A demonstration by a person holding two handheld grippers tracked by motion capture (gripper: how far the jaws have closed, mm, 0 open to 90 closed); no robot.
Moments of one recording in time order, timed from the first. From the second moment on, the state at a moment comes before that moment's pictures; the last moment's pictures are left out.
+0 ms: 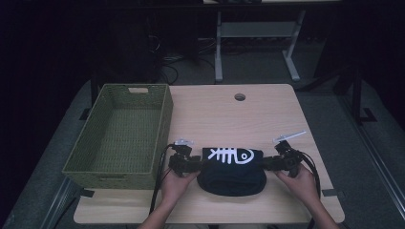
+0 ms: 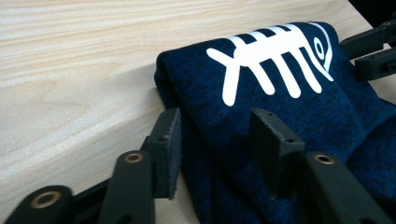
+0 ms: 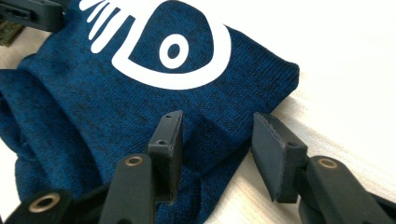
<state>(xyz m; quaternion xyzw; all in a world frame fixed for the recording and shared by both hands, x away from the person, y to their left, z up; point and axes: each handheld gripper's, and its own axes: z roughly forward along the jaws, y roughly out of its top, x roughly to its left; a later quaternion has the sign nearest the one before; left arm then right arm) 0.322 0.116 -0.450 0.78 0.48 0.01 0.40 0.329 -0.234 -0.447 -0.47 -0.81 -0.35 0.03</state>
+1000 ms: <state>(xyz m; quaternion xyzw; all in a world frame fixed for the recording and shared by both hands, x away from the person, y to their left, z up) 0.332 0.113 -0.465 0.77 0.50 -0.02 0.40 0.332 -0.223 -0.457 -0.48 -0.82 -0.32 0.04</state>
